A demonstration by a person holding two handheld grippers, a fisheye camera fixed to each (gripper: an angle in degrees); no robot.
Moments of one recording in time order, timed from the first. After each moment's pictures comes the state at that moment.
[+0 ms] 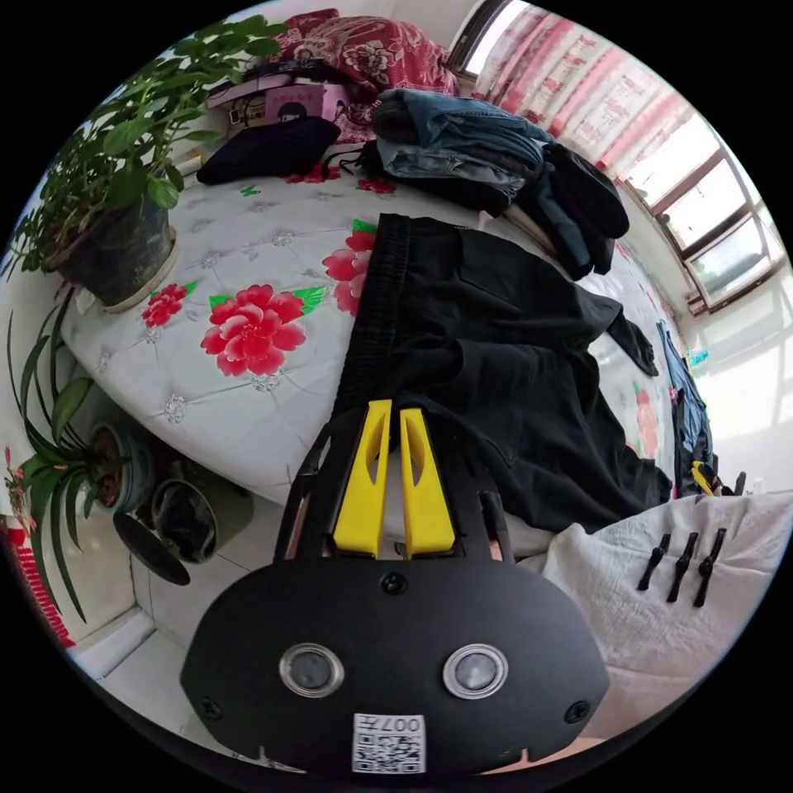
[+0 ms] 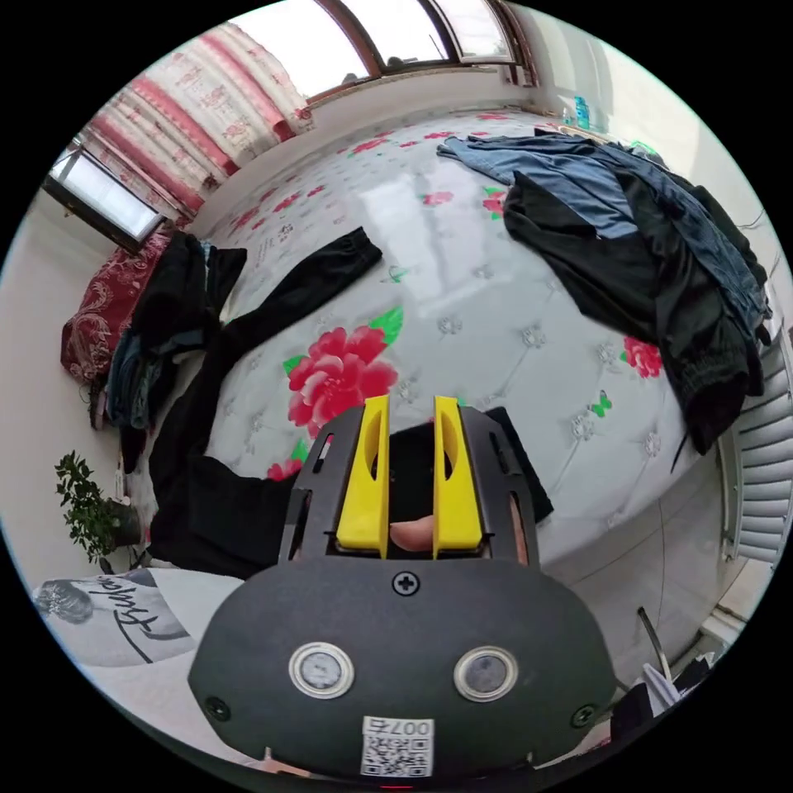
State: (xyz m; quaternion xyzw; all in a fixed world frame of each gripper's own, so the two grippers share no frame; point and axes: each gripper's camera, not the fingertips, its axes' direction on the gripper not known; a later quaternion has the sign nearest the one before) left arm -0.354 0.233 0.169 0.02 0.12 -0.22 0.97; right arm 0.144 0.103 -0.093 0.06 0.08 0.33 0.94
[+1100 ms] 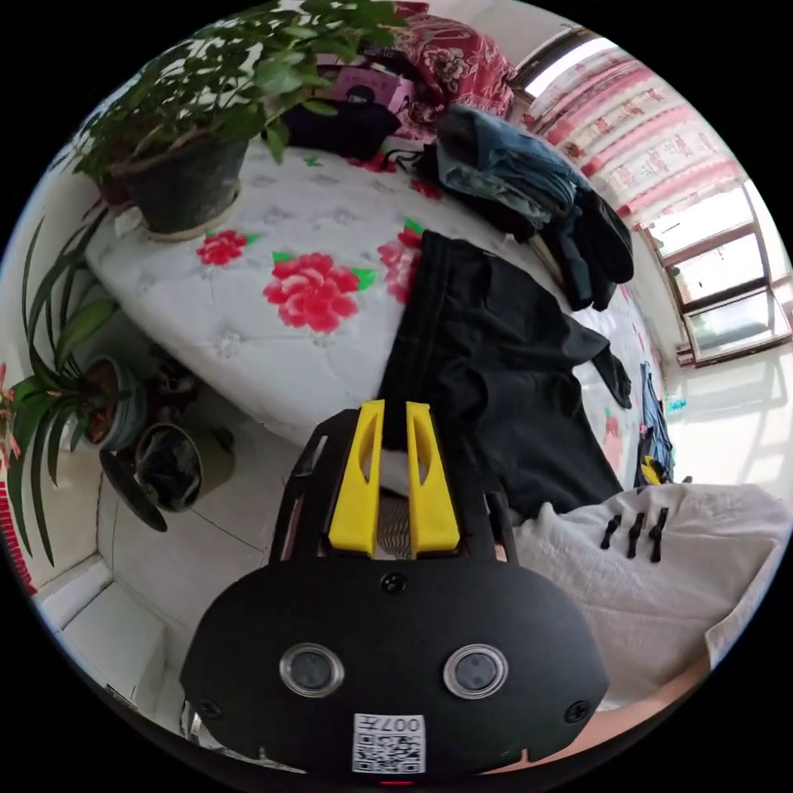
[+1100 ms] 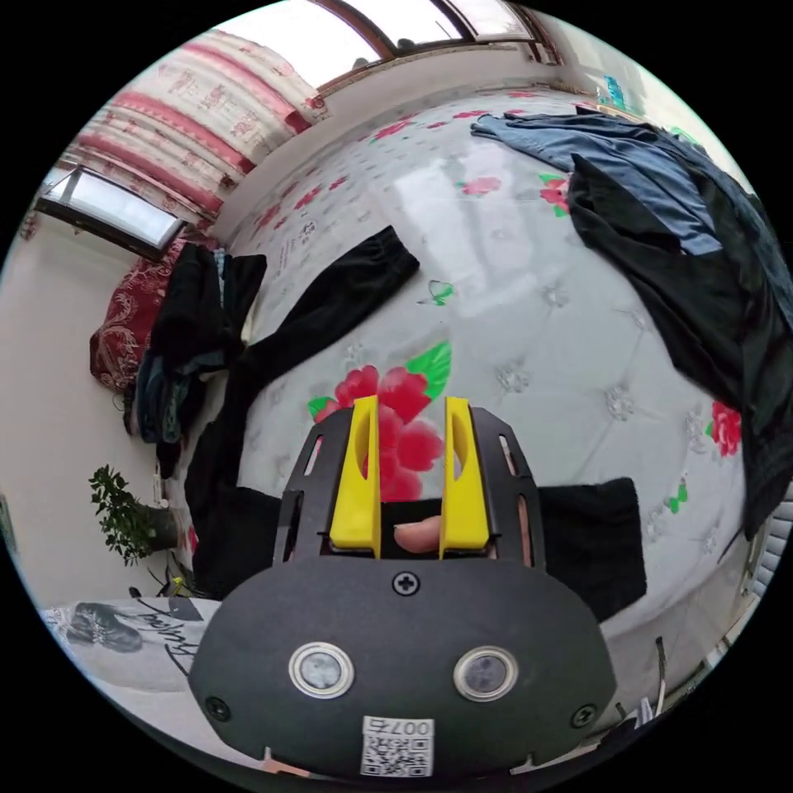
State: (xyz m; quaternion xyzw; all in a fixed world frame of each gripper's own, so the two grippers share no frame) left arm -0.414 0.168 0.077 0.01 0.17 -0.29 0.94; right arm 0.240 -0.036 -0.070 0.09 -0.04 0.30 0.95
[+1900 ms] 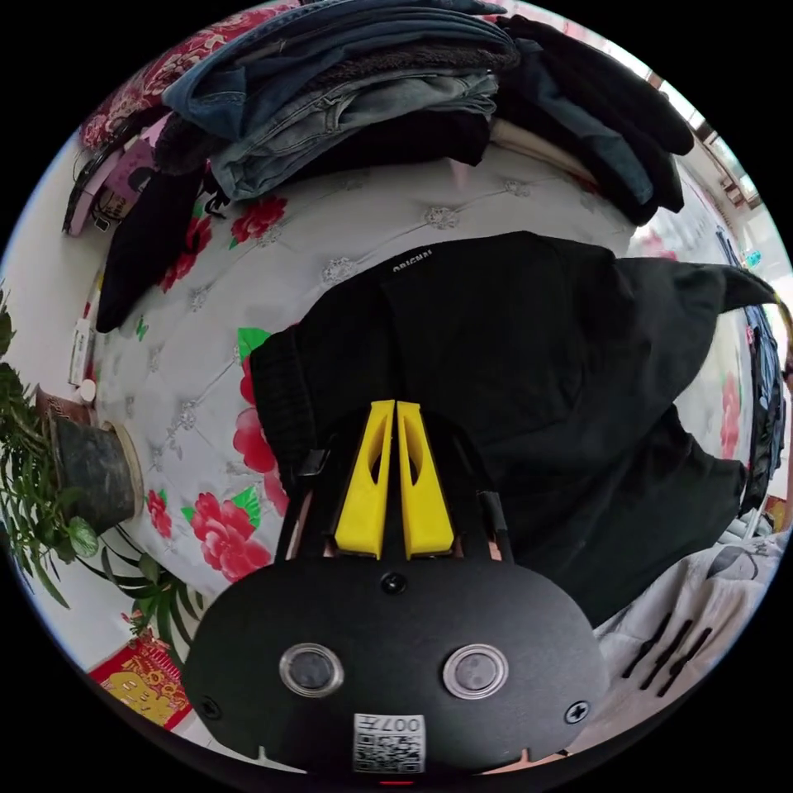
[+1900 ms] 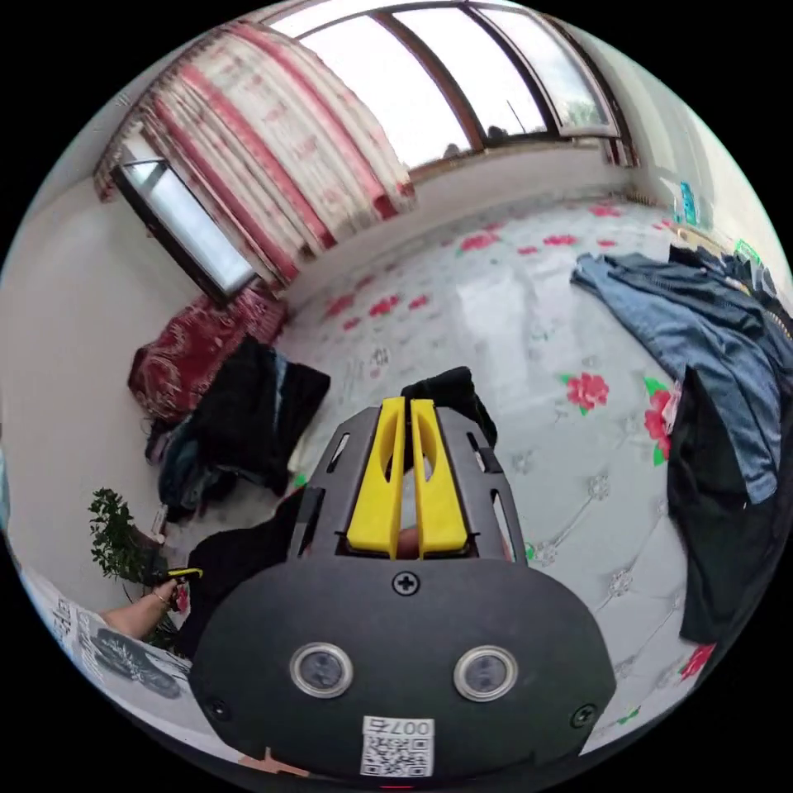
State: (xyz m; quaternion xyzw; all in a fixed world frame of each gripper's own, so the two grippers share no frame) left arm -0.328 -0.136 0.174 -0.11 0.03 -0.09 0.99; right arm 0.276 -0.181 -0.191 0.30 -0.01 0.15 0.94
